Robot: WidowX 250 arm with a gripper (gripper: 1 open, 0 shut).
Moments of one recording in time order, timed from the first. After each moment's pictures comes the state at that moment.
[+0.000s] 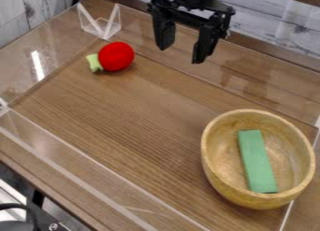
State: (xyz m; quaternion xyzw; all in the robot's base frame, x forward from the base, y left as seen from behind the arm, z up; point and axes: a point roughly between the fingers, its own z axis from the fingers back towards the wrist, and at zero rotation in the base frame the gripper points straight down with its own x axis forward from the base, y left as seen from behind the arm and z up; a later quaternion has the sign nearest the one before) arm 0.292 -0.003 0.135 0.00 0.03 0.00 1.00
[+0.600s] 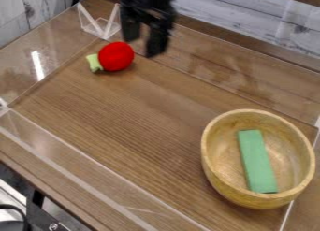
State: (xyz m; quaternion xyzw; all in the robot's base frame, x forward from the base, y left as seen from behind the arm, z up) arm 0.294 0.085 0.114 0.01 0.05 -0.09 0.99
